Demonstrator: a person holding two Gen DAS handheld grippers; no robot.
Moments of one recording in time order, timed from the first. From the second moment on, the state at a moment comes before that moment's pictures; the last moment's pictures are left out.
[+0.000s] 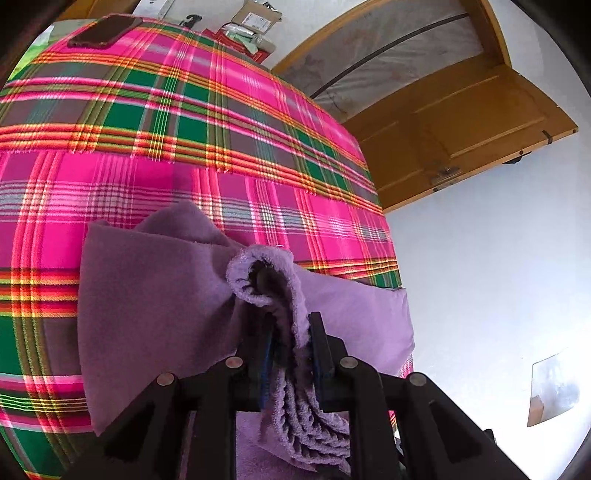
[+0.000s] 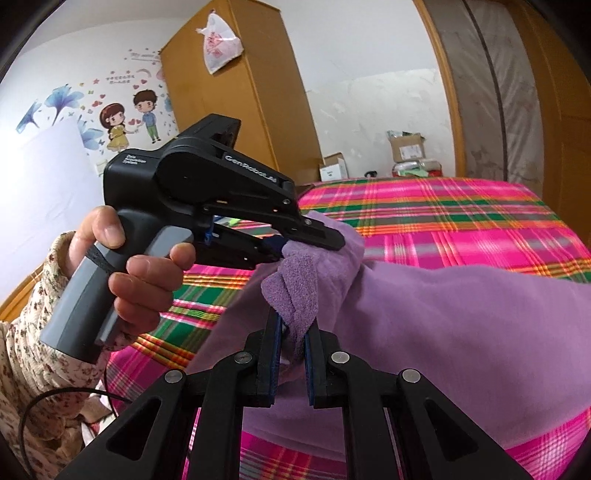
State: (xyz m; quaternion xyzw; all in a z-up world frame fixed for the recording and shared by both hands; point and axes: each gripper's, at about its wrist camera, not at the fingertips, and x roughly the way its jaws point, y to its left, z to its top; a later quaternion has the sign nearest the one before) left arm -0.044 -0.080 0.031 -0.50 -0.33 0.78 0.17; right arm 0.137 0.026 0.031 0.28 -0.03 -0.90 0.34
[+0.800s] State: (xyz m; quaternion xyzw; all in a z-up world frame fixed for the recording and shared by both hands) left arm -0.011 -0.135 0.037 -0.43 -0.38 0.81 0.12; right arm 0.128 0.061 -0.001 0.33 -0.09 -0.89 0.31
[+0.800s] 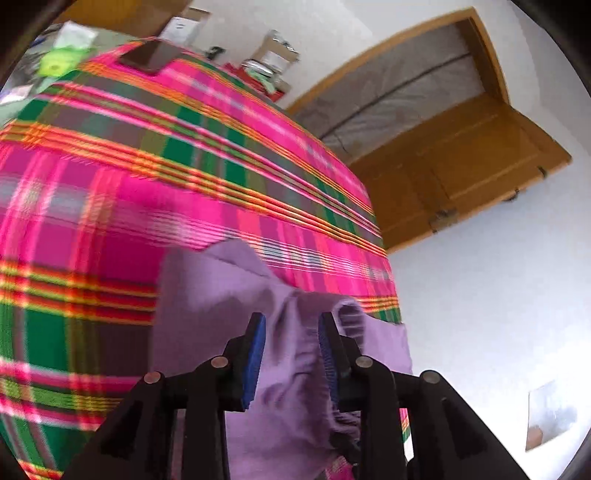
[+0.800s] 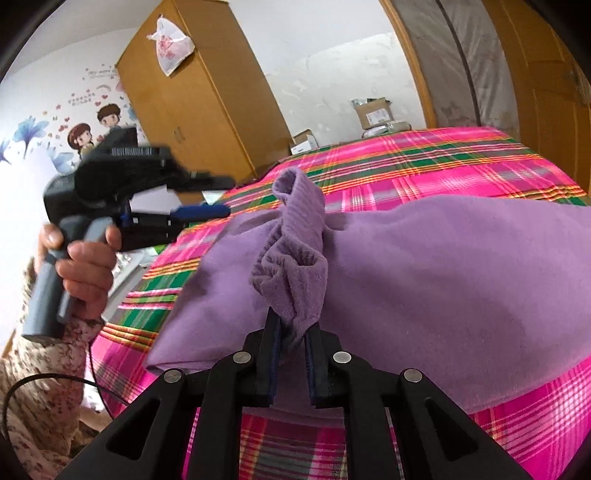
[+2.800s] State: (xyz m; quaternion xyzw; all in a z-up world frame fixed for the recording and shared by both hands) left arm -0.002 -0.162 -0.009 -0.46 -0.39 0.80 0.06; right arm 0.030 0.112 -0.003 0.43 -0.20 -0.83 0.31
